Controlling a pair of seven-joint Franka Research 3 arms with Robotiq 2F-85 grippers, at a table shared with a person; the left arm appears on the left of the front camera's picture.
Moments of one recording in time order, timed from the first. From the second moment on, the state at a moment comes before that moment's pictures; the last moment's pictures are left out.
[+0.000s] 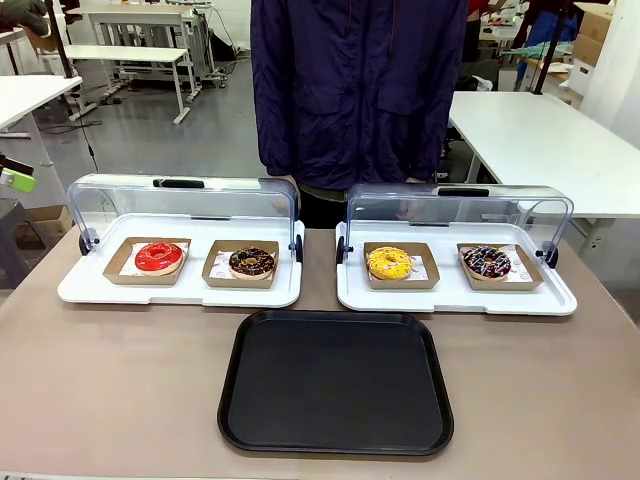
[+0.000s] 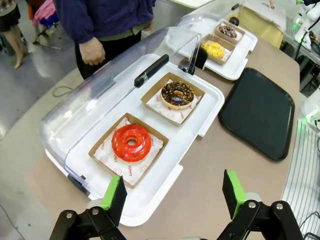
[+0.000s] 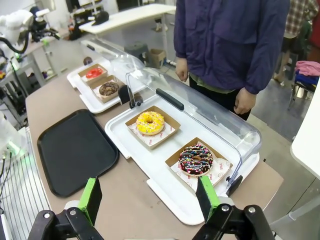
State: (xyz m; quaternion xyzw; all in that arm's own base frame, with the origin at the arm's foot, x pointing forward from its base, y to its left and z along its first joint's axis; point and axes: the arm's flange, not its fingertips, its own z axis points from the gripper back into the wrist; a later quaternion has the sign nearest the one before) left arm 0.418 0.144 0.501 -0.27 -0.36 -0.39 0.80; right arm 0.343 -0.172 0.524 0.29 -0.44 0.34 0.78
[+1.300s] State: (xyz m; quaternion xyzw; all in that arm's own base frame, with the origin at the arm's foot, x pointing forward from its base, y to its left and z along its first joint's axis) left arm 0.418 0.144 0.501 -0.27 -0.36 -0.39 0.80; right arm 0.343 -0.174 0.524 0.29 -0.44 0.34 0.78
